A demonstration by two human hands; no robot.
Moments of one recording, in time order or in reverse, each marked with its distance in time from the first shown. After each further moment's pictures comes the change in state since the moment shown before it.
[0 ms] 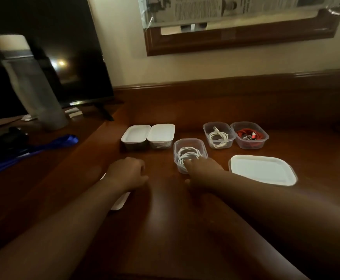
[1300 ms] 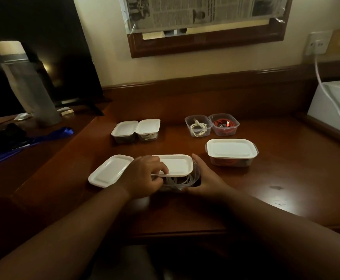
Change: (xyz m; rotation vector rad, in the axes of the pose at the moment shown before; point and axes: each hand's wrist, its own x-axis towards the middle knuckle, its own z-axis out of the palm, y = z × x) left_hand -0.087 0.064 0.003 -0.486 0.370 0.610; right_hand -0.114 0.013 0.056 1.076 0.146 0.023
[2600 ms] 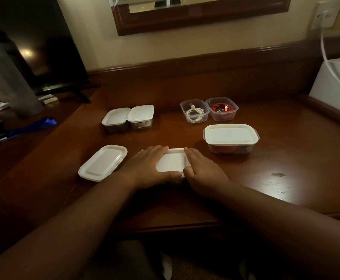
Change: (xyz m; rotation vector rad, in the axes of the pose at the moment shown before) left_hand 0.022 0.004 0.019 0.122 -0.540 -0.353; right_hand -0.004 -0.018 0.012 -0.568 0.069 0.070
